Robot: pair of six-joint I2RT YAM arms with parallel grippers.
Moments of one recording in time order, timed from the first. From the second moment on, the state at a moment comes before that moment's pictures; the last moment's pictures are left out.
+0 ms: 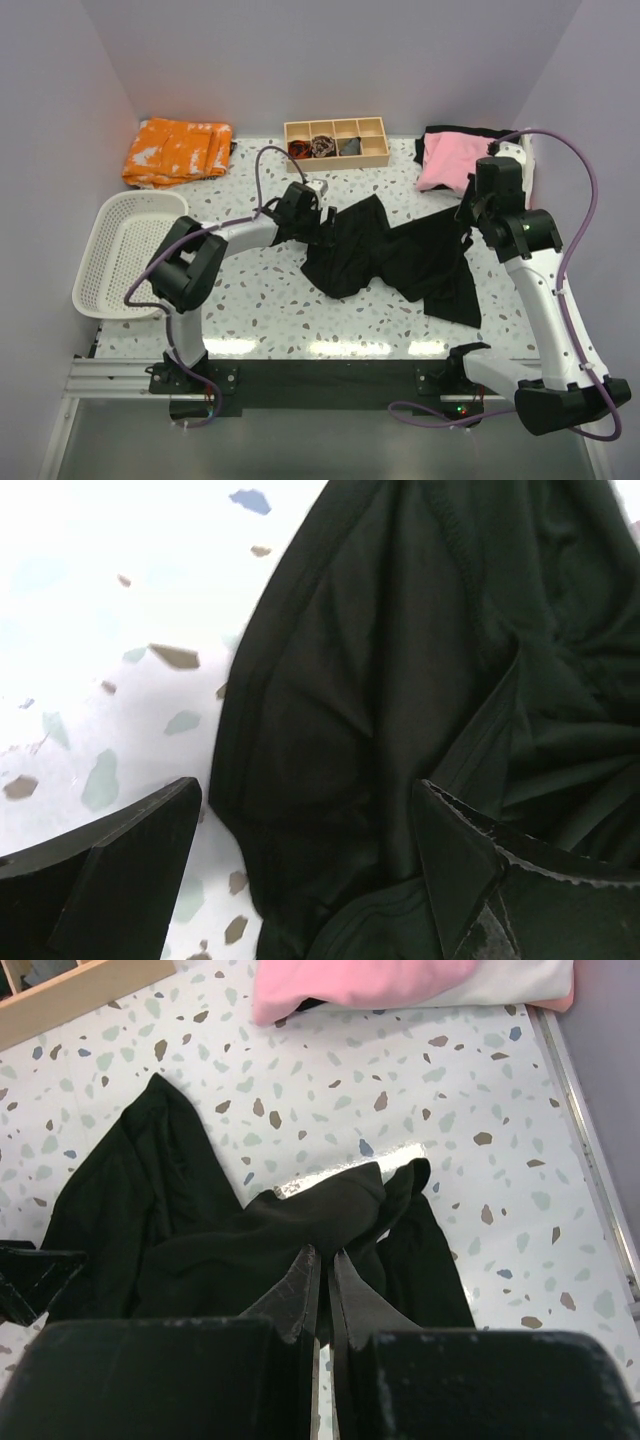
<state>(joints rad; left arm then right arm) -0.60 1.90 1.17 -0.12 0.08 -0.37 0.20 1.09 1.35 -0.93 0.38 0.38</state>
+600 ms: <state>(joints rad) -0.72 2.22 1.65 -0.08 0.06 -0.28 0.20 1.11 1.33 -0.93 0.38 0.38</state>
